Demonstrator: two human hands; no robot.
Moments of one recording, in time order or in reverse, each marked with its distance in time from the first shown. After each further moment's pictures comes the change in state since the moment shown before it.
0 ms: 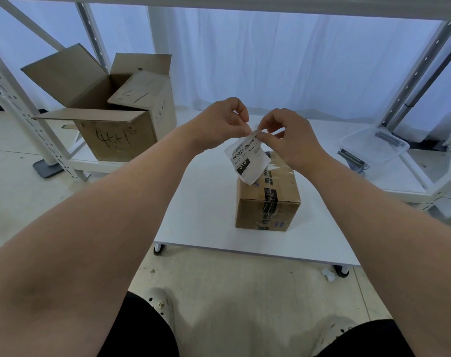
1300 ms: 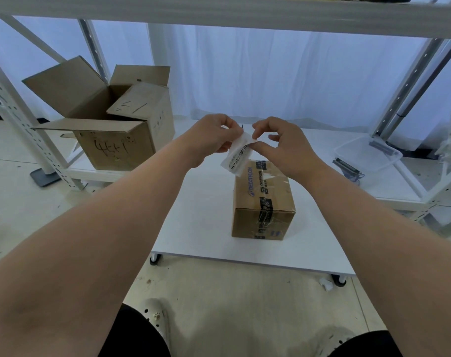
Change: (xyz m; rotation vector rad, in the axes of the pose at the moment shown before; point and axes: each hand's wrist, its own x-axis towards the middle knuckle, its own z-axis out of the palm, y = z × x) left_hand 0.009 -0.005 0.004 -0.212 0.115 -0.176; right_hand 0.000 -0.006 -0.004 0.089 -0.023 0.006
